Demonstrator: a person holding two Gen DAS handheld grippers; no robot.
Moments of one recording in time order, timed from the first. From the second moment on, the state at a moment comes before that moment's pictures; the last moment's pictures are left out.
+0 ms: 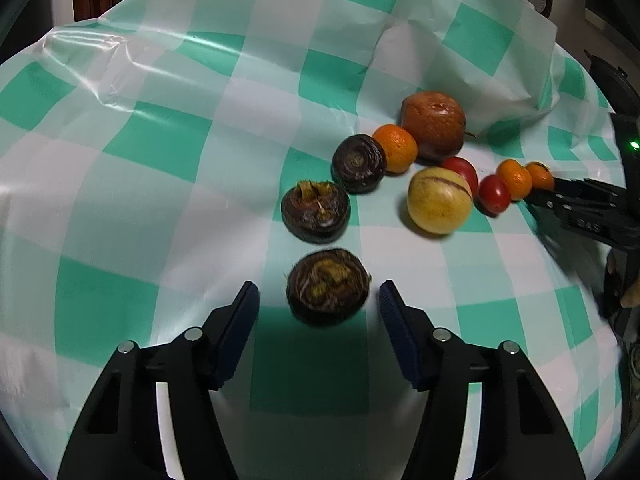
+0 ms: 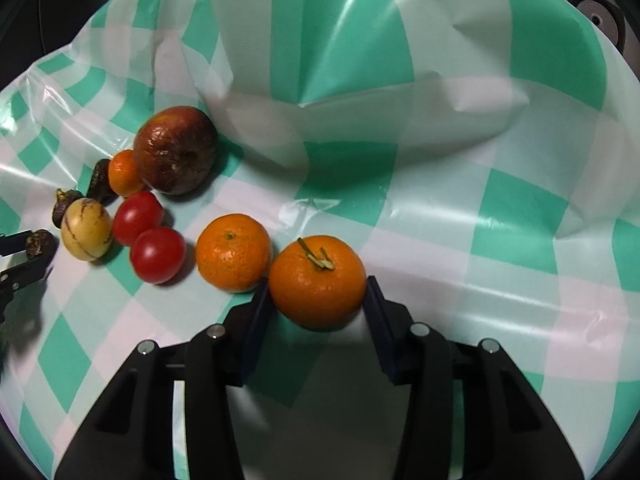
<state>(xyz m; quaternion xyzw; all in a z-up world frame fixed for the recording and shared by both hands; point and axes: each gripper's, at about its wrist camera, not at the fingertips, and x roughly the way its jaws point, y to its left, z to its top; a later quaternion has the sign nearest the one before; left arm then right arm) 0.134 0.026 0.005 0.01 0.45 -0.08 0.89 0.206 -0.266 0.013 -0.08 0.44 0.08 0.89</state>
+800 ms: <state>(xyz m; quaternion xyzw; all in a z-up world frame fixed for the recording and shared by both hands) 0.094 0.038 0.014 -0.03 0.43 -0.09 0.90 0.131 -0.249 0.018 0.02 0.41 0.04 0.91</state>
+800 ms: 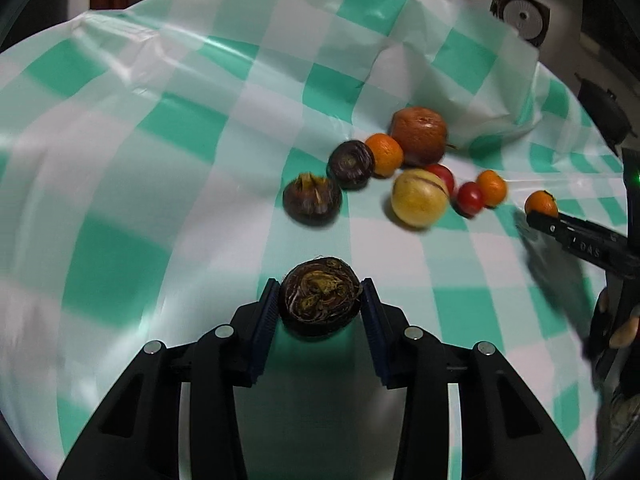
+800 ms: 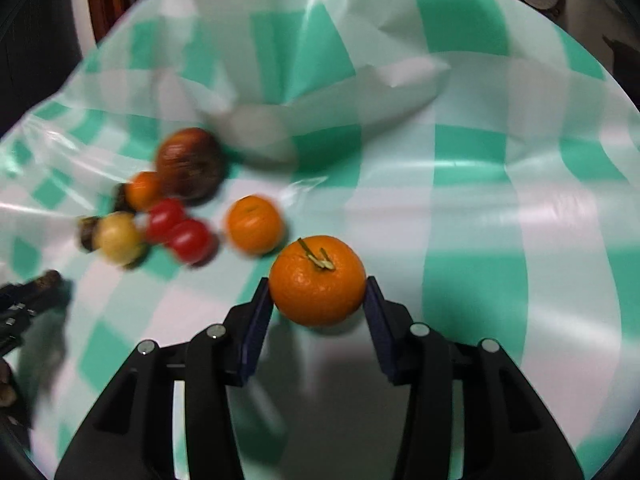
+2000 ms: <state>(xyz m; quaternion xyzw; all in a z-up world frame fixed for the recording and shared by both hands) -0.291 0.204 0.019 -0.12 0.34 0.01 0.93 -0.193 -0.009 0.027 -0.04 0.38 0.31 0.87</state>
